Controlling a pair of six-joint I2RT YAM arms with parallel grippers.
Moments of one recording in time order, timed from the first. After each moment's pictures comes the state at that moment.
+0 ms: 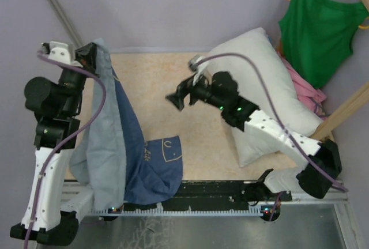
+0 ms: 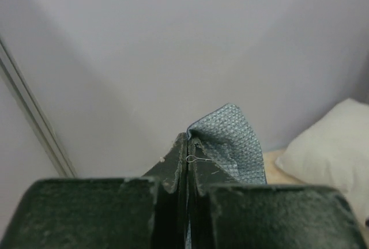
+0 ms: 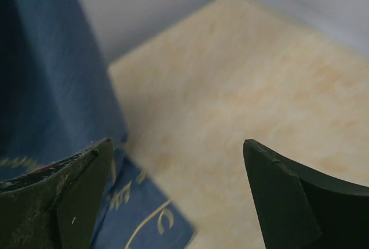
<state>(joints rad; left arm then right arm) -0.19 0.86 1.34 -0.09 0.03 0.08 0.72 1.25 1.20 0.09 -0.19 0.14</state>
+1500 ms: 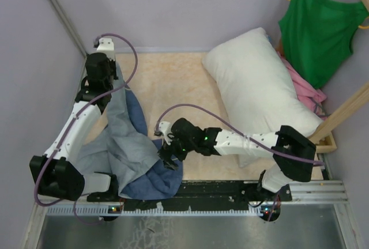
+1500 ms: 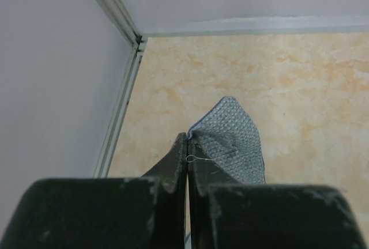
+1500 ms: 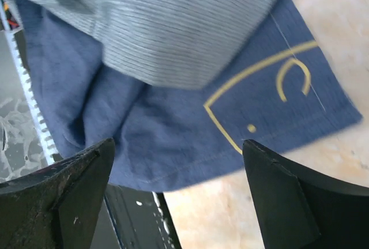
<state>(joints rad) -0.18 1.29 1.16 -0.10 -0.43 0.13 1.11 1.52 0.94 -0.22 -0.24 0.14</state>
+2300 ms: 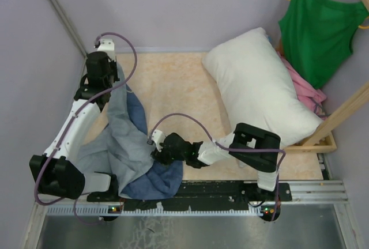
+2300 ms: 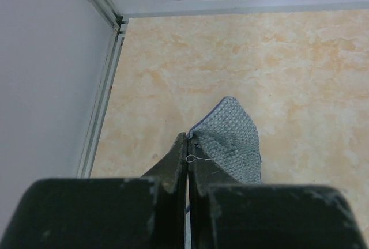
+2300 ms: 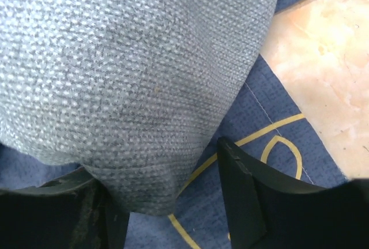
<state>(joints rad) -0.18 1.31 1.20 -0.23 -0.37 0.07 1.24 1.83 0.84 0.42 0.01 0.07</state>
